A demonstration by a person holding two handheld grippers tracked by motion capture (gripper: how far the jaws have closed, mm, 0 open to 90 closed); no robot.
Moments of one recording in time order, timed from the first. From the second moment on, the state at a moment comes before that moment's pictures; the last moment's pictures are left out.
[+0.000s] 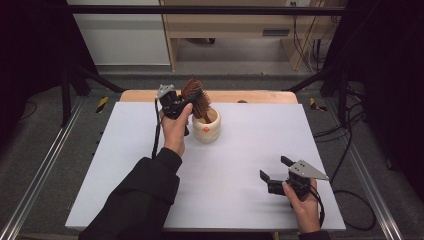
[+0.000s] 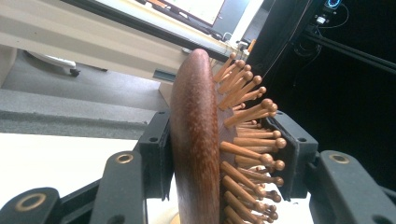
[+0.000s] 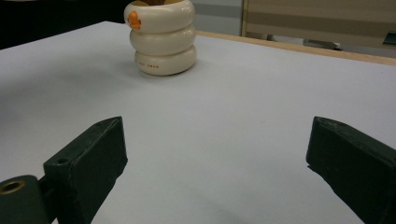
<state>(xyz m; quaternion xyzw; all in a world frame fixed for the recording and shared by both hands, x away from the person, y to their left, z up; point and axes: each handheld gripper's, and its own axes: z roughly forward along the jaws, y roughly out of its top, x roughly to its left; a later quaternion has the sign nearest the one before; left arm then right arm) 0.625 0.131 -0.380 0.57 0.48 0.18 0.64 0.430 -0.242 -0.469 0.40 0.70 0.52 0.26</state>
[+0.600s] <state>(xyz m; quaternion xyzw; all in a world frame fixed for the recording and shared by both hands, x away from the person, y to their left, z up) 0.625 0.136 -0.384 0.56 0.49 0.18 0.64 0.430 -0.242 -0.469 0.40 0.70 0.52 0.26</state>
